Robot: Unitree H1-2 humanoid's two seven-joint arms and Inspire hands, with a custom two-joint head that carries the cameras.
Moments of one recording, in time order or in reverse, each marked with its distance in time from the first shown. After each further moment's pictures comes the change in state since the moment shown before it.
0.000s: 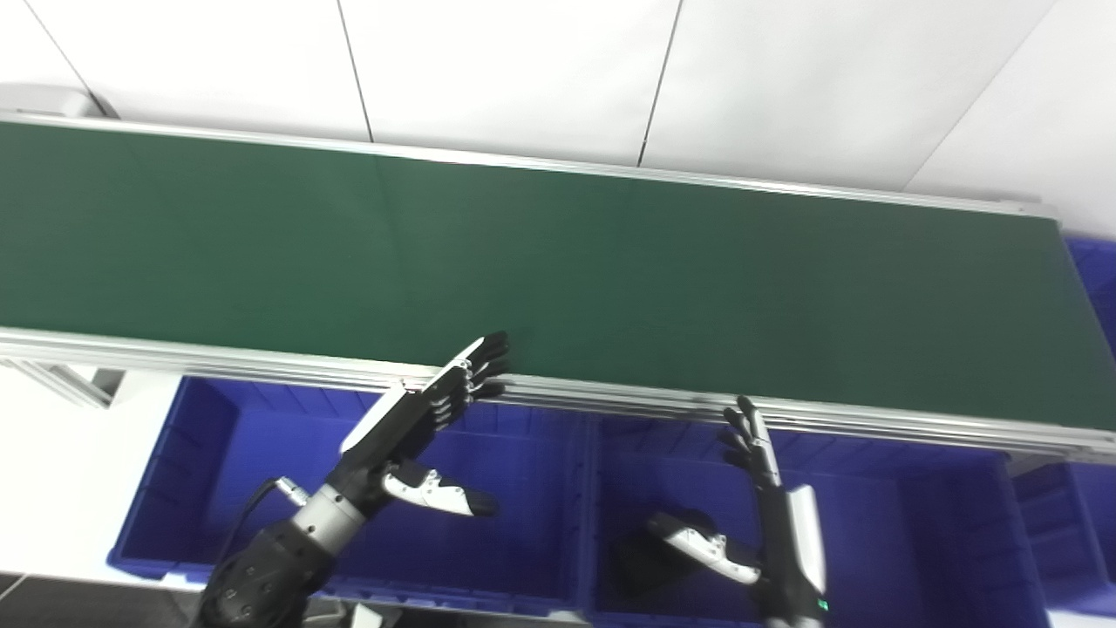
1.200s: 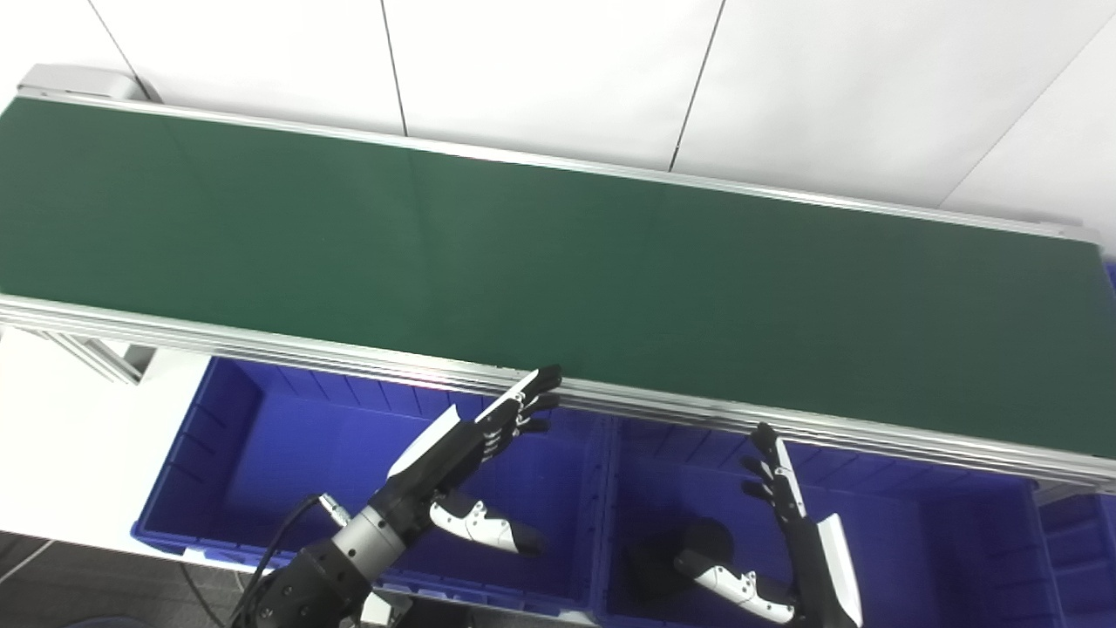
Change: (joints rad) left arm 0.103 -0.029 -0.054 -0.139 0.117 0.100 0.022; right arm 0.080 -0.036 -0.088 -0.112 0.074 0.003 0.229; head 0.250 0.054
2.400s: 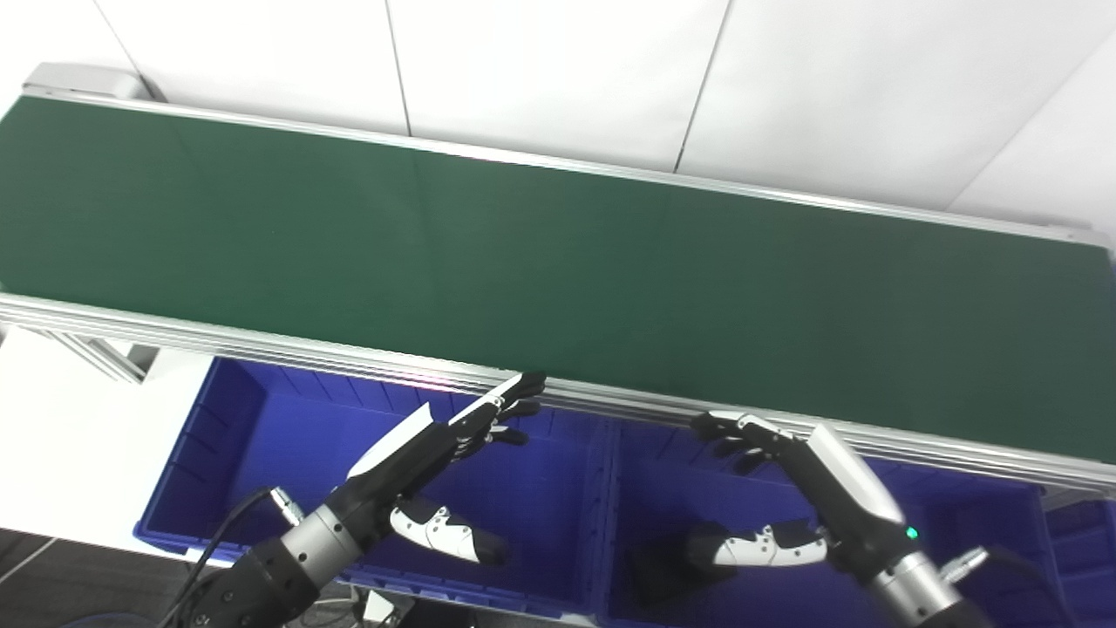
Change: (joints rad) left arm 0.060 0.115 0.017 -0.239 0.023 0.136 -0.019; right arm -0.149 -0.218 0.039 -0.409 0.013 0.448 0.496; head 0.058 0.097
